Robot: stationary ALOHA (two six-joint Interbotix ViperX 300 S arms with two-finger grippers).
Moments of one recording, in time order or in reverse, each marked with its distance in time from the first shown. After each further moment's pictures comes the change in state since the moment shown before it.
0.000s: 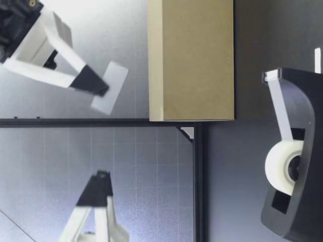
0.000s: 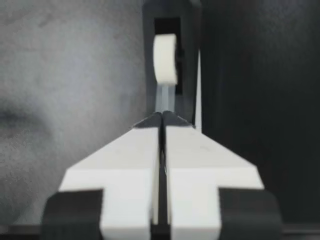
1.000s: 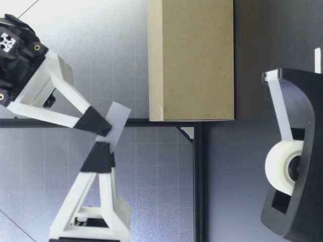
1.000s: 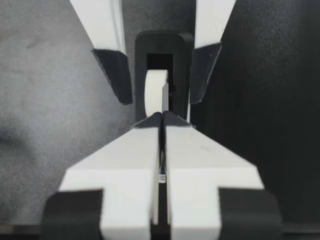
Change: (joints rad) left arm 0.000 0.095 -0.087 -0.002 -0.006 0.018; right arm 0.015 0.109 -0.120 -0.052 0.008 -0.002
